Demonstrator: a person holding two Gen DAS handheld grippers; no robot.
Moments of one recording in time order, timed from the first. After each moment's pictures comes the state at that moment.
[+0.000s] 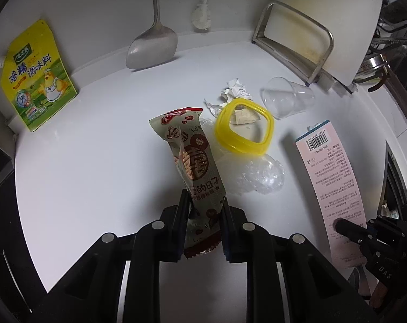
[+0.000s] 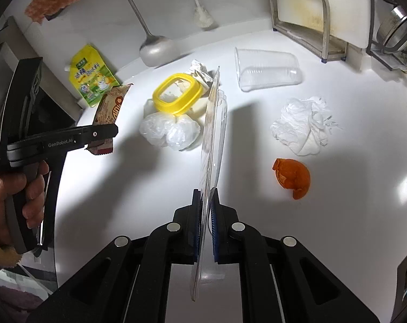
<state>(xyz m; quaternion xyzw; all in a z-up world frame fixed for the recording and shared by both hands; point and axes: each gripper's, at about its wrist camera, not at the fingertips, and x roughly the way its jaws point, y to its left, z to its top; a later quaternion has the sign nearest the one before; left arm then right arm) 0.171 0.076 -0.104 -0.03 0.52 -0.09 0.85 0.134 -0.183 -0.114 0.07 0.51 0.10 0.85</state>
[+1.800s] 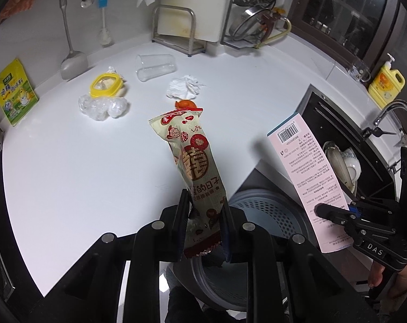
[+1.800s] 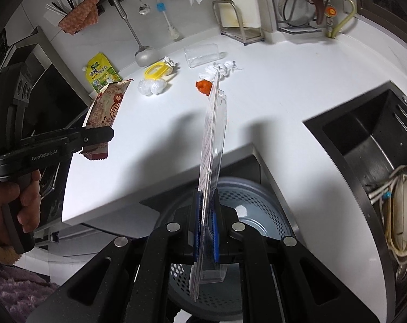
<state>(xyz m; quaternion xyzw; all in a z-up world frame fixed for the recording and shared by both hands) -0.048 -0.085 -0.055 0.02 0.48 -0.20 0.85 -0.120 -0.280 -0.067 0.09 0.48 0.06 0.87</state>
